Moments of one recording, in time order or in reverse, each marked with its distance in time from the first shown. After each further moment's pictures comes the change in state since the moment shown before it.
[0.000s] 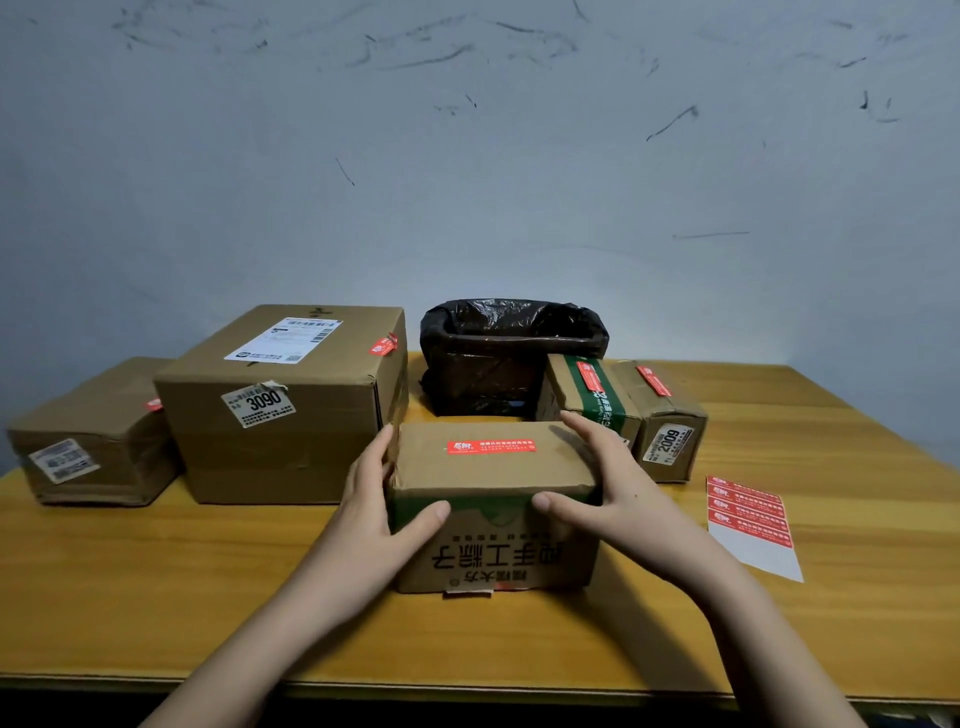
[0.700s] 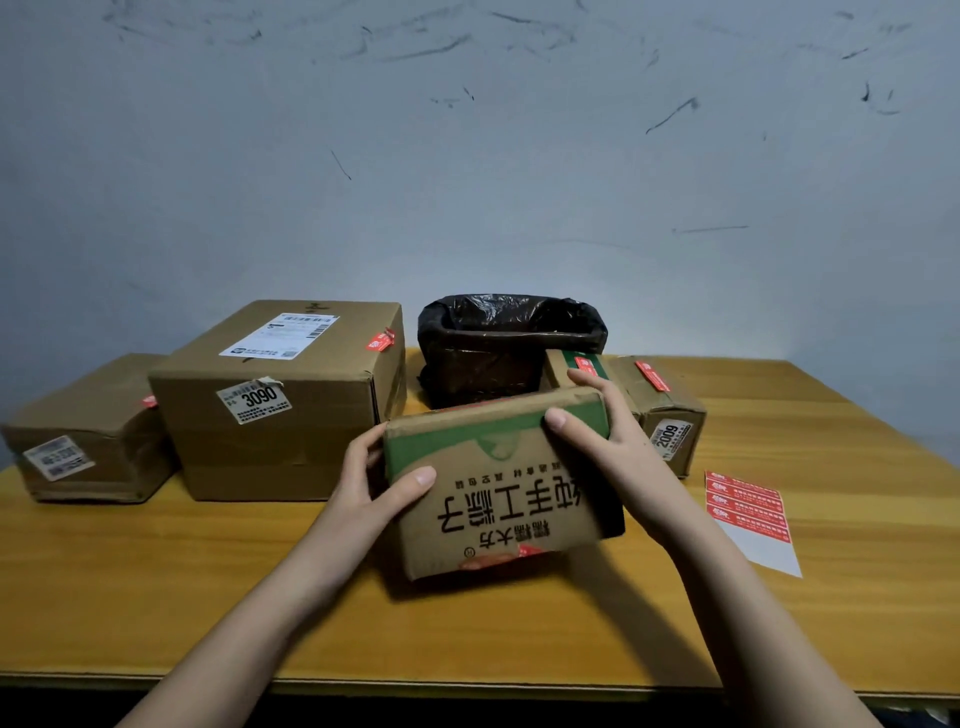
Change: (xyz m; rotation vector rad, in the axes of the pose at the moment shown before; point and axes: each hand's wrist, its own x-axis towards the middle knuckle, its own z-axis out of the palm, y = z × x) left_hand 0.014 -0.009 0.000 -0.423 0.021 -0.102; right_hand 0.025 -0.001 -0.002 0.418 0.157 0.021
